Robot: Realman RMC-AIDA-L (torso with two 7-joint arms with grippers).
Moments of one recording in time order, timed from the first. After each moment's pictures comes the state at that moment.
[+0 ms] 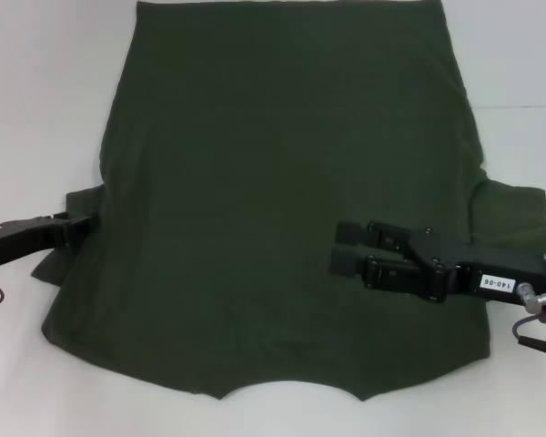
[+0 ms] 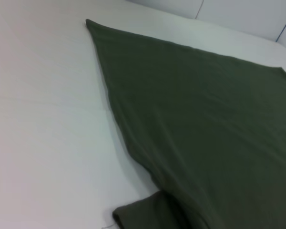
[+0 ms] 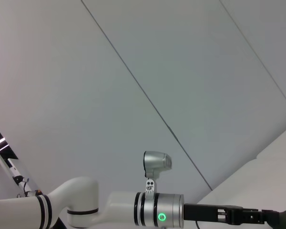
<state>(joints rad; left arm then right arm) -0.56 -2.11 0.52 0.60 2.14 0.92 -1.75 0.51 2.09 -0.78 -0.49 -1.71 -1.72 1.56</state>
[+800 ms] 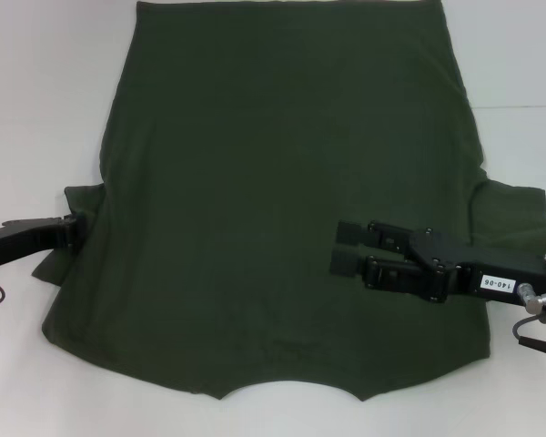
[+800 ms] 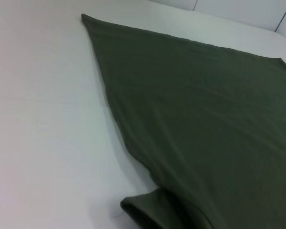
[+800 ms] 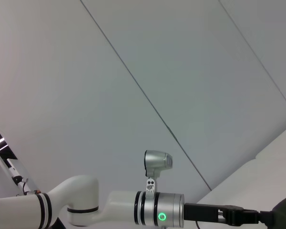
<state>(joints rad) -0.57 -2.11 0.52 0.60 2.17 0.91 -1.75 0.51 2.09 -0.78 -0.49 -1.71 -1.72 1.56</state>
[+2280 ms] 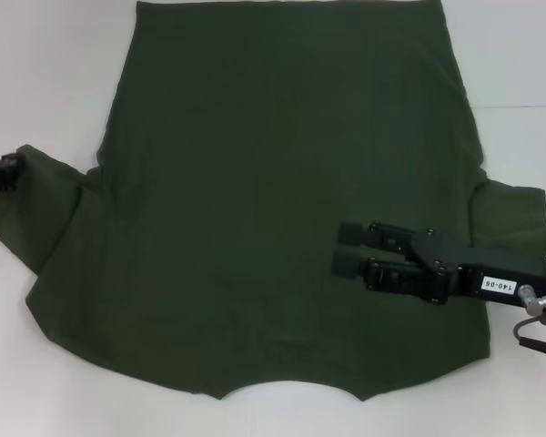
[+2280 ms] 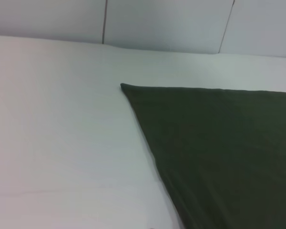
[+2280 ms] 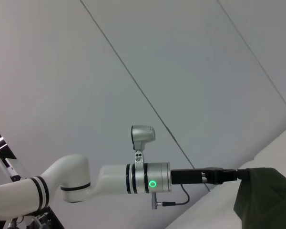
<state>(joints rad) -0.58 -2.07 0.52 0.75 2.18 0.90 -1.77 0.51 2.09 -0.78 -0.49 -1.71 -1.72 1.54</state>
